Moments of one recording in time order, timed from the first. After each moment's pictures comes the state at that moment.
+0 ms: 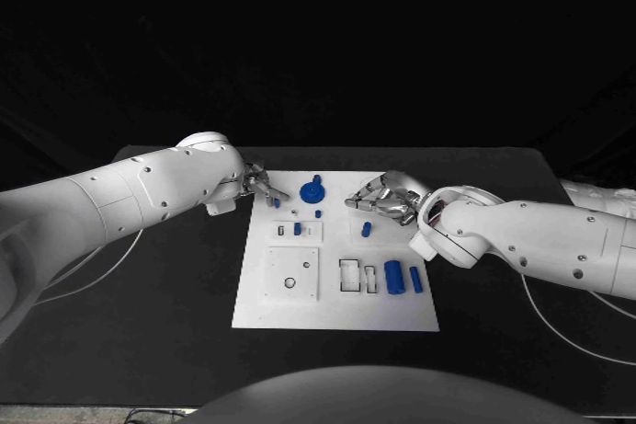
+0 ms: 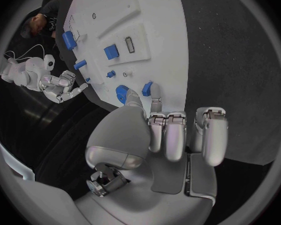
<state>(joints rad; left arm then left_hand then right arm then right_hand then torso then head) 1.32 -0.42 -0.22 0.92 -1.02 0.18 -0.39 1.27 0.19 -0.28 0.29 0.05 1.05 0.04 0.30 0.78 1.46 0.00 1.58 1.49 1.47 -0.06 1.57 1.31 0.01 1.47 0.10 1.57 1.31 1.19 -0.78 -0.21 1.50 -0.83 -0.39 -0.06 1.15 0.07 0.07 0.19 0.28 0.79 0.20 0.19 0.14 1.46 0.15 1.57 1.31 1.47 0.09 1.57 1.31 0.01 1.46 0.20 1.57 1.31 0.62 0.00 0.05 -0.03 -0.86</state>
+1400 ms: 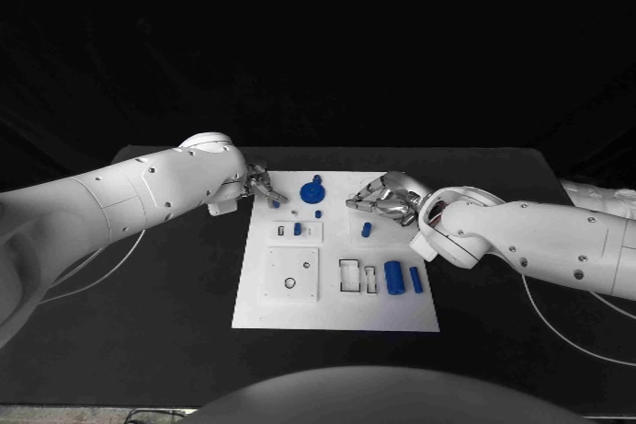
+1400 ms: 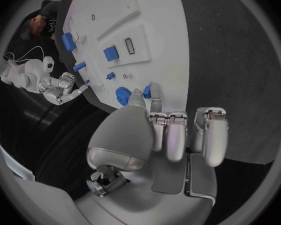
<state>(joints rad) 1.31 -0.41 -0.22 0.91 -1.03 0.19 -0.39 1.36 0.19 -0.25 0.29 0.27 1.06 0.03 0.27 0.77 1.44 0.01 1.58 1.54 1.46 -0.06 1.57 1.31 0.01 1.46 0.11 1.57 1.31 1.19 -0.78 -0.21 1.50 -0.83 -0.38 -0.07 1.15 0.07 0.07 0.19 0.29 0.79 0.20 0.19 0.14 1.46 0.15 1.57 1.31 1.47 0.09 1.57 1.31 0.01 1.47 0.20 1.57 1.31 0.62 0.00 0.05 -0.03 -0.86</state>
